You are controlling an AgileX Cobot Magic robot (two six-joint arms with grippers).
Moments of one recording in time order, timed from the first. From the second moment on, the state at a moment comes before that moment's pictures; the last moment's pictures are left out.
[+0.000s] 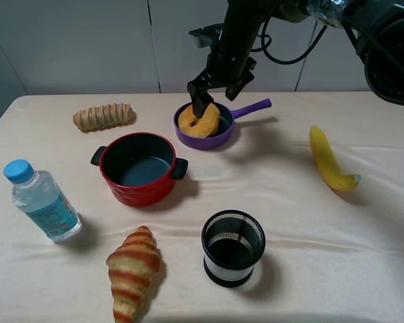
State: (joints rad) left arm -0.09 0.00 -0.50 -0.03 1.06 0.11; right arm 0.53 2.37 -2.13 0.14 1.15 -0.27
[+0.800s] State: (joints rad) left arm -0.09 0.00 -0.50 -0.03 1.06 0.11; right arm 0.53 2.03 -1.81 0.07 1.21 -0.22
